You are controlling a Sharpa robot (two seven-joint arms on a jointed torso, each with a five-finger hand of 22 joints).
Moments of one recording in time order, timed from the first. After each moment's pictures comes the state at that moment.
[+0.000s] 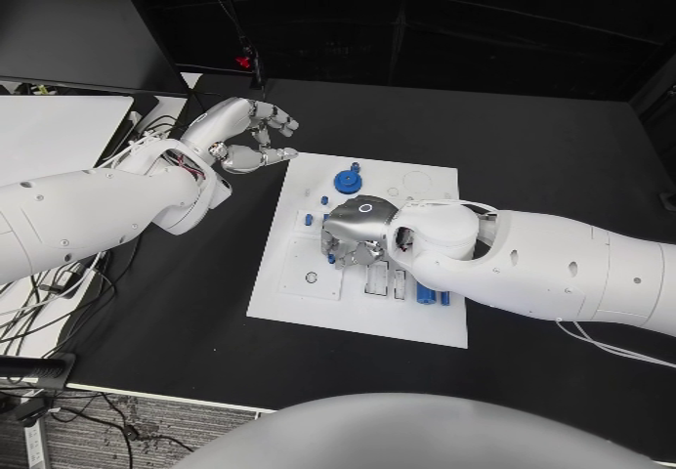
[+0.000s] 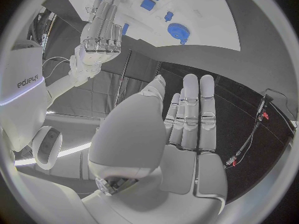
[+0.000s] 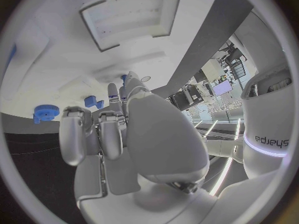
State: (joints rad) left arm 1.38 -0.81 -0.24 1.33 -1.03 -0.61 0.39; left_hand 1.53 -0.10 0.16 0.29 0.12 0.78 0.18 0.30 0.07 0.91 0.12 0.31 0.07 1.16 0.05 0.79 0.57 0.16 1.01 0.15 0.58 1.09; right arm 1.16 -0.57 -0.08 1.55 -1.84 -0.10 -0.08; right_hand 1.64 -0.09 0.12 0.29 0.05 1.06 0.16 0.07 0.07 1.16 0.11 0.06 0.06 1.47 0.02 1.53 1.31 0.04 1.47 0.13 1.48 1.31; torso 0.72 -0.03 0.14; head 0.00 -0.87
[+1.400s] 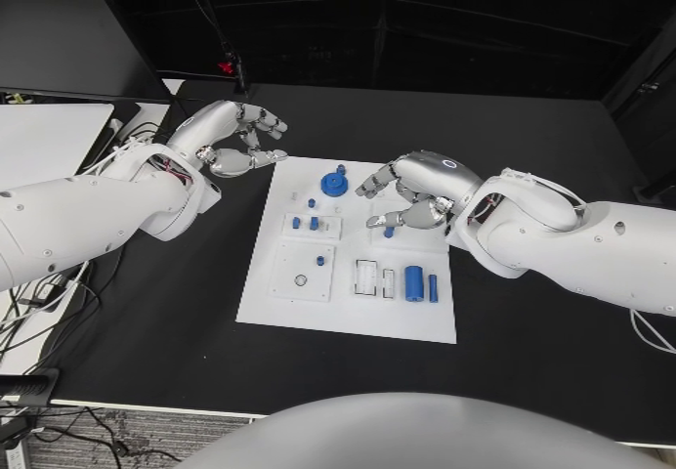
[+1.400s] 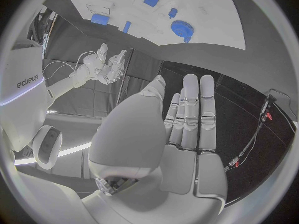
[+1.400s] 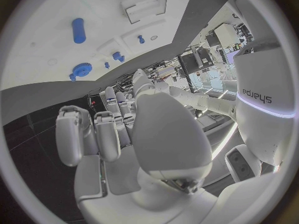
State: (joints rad) left arm 1.38 -0.80 -0.24 1.33 -1.03 -0.61 0.39; left_hand 1.53 -0.10 0.16 0.29 0.12 0.78 0.18 0.30 0.07 0.91 0.12 0.31 0.07 1.16 0.05 0.78 0.57 0.16 1.01 0.15 0.57 1.09; right arm 1.22 -0.89 -0.08 1.71 -1.52 -0.44 0.04; right_hand 1.53 -0.12 0.09 0.29 0.05 0.92 0.21 0.07 0.07 1.04 0.14 0.07 0.06 1.47 0.06 1.52 1.31 0.04 1.47 0.16 1.46 1.31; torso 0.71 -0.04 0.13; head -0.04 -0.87
